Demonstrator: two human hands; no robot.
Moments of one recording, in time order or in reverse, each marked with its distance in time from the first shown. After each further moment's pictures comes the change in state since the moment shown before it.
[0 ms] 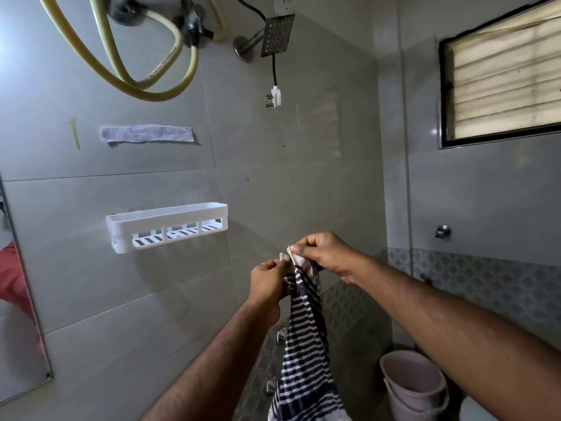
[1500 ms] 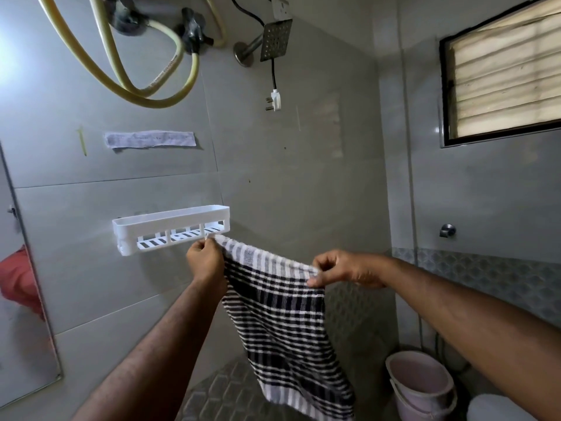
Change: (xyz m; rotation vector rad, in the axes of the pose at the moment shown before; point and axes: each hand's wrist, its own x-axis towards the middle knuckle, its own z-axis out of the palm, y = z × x) left_hand 0.042 0.065 -0.081 0.001 0.526 0.259; right_hand -0.029 0.007 -0.038 -0.130 -0.449 0.016
